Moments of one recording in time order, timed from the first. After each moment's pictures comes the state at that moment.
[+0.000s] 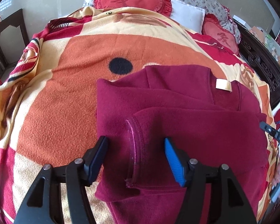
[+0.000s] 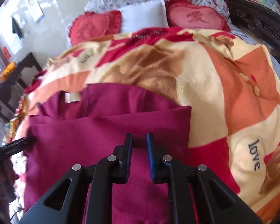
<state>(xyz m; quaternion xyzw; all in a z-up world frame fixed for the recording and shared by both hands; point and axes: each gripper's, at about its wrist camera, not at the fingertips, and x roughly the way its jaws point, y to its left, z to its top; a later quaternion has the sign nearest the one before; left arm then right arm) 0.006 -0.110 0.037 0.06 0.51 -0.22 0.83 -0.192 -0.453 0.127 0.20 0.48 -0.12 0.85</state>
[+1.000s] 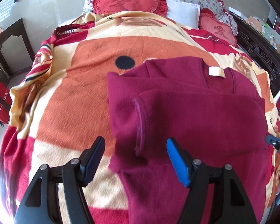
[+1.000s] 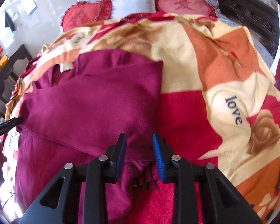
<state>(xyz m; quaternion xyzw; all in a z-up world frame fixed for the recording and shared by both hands) -0.028 -0.090 0.056 0.10 0.50 -0.21 0.84 -0.266 -0.444 0.124 0.20 0.52 -0.13 0.82</state>
